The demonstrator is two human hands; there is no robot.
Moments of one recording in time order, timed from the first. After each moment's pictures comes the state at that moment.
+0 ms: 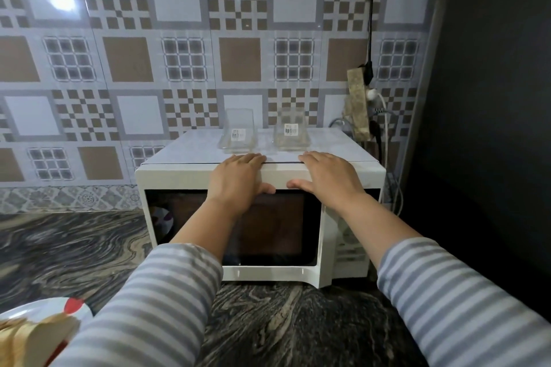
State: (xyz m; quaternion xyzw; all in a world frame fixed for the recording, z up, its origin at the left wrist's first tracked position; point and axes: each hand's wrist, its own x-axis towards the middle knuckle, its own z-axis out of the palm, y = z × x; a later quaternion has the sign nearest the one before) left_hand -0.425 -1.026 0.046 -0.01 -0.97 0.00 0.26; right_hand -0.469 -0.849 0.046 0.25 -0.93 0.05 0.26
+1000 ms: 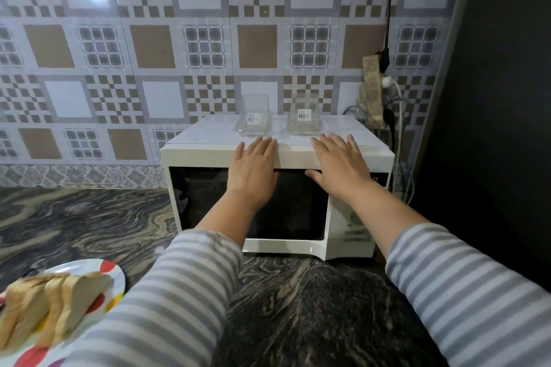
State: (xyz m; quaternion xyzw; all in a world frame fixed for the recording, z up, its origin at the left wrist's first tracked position) left_hand -0.404 -1.015 0.029 0.01 -0.96 0.02 0.28; right_hand -0.453 -0.847 0.042 0.24 -0.94 0.03 0.24
